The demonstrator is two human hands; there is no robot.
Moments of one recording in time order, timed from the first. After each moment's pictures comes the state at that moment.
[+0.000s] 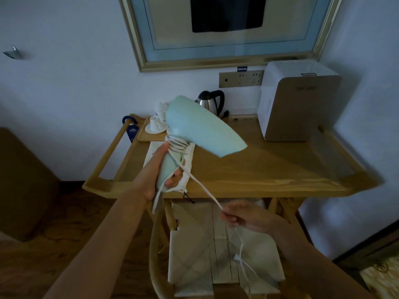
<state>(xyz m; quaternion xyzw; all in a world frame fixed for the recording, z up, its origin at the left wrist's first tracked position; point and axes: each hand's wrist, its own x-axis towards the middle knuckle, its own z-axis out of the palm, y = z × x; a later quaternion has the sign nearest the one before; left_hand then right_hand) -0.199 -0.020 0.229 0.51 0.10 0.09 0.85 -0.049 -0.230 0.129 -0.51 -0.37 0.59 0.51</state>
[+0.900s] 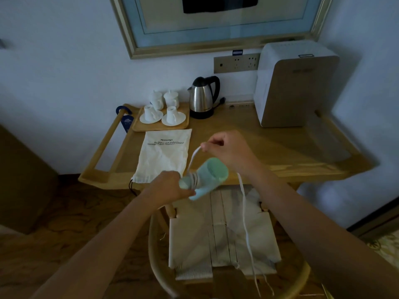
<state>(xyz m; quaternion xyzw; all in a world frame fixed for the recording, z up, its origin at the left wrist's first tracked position) -0.191 -0.037 0.164 0.93 0.30 -0.04 0.22 -0.056 -0.182 0.249 -0.76 -0.43 0.15 0.46</state>
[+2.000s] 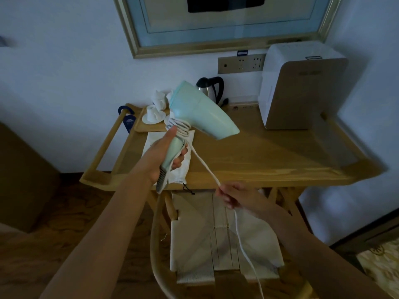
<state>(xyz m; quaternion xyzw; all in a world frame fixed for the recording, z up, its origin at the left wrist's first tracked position) -0.168 -0.009 0.232 0.57 0.19 0.13 0.79 -0.046 -0.216 0.137 -0.58 -0.38 0.48 0.53</state>
